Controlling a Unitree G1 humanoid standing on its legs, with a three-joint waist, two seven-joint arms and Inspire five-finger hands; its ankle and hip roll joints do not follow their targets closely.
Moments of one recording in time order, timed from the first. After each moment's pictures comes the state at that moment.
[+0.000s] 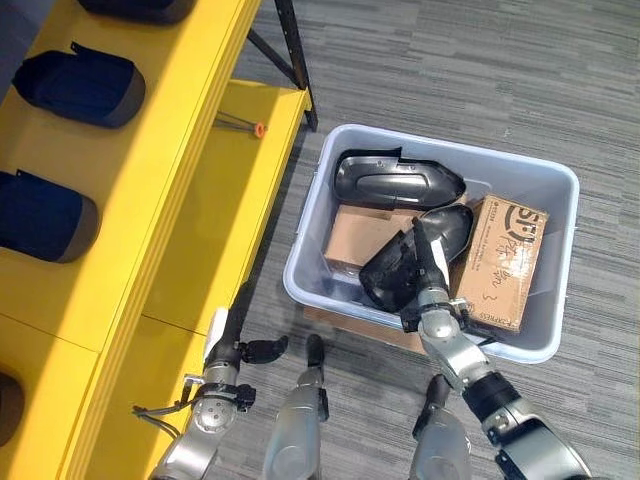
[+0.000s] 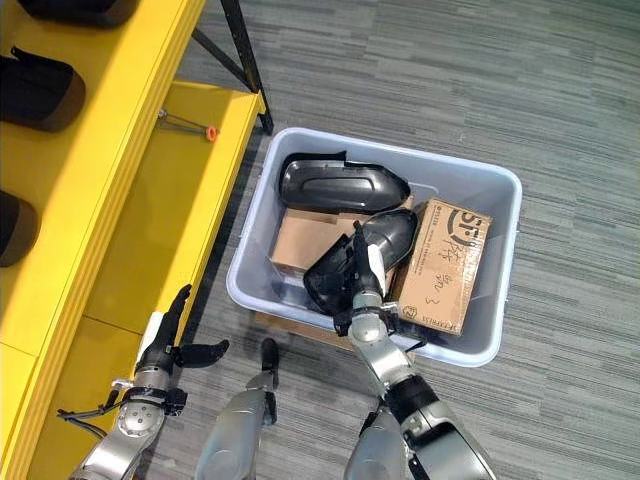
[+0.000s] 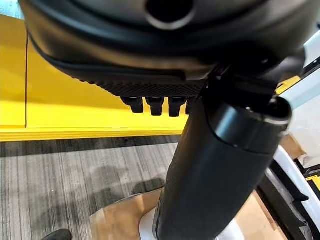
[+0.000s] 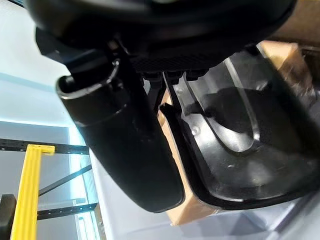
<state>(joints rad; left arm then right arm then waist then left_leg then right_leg) 0.07 0.45 -0.24 0.19 0.03 -0.04 0.35 -0.54 -0.23 0.39 0.52 0.12 0.07 -0.48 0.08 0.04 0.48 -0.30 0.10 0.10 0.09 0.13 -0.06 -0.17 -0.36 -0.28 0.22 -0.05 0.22</state>
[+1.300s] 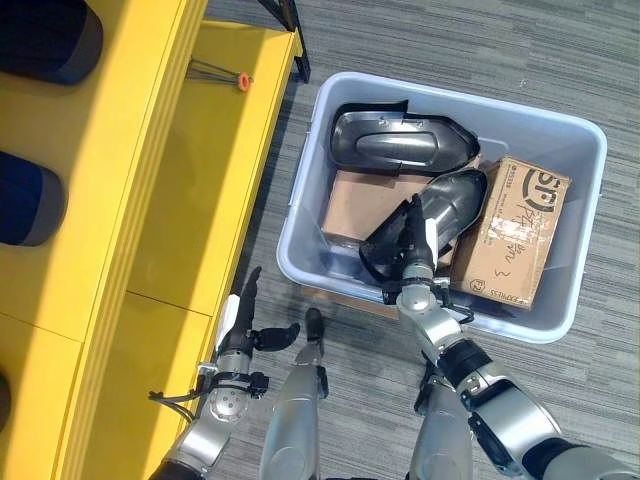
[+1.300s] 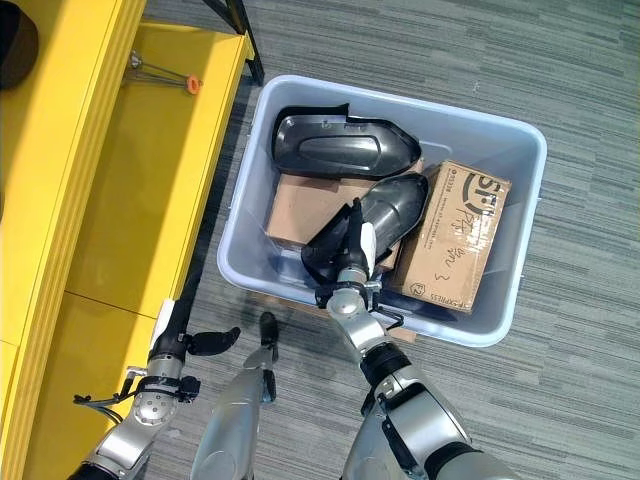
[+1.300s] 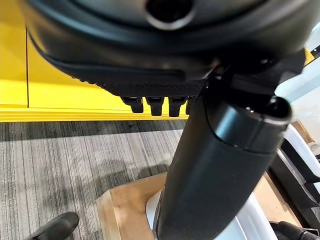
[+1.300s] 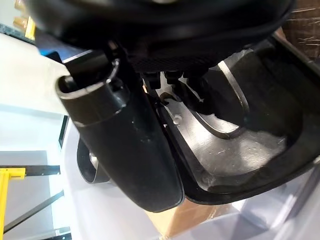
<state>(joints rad) 0.00 0.46 -0.32 0.19 0.01 -0.05 0.44 -0.67 -0.13 0.42 0.66 0.20 0.01 -0.60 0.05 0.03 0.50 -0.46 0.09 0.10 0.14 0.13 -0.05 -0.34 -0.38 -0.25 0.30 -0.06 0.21</state>
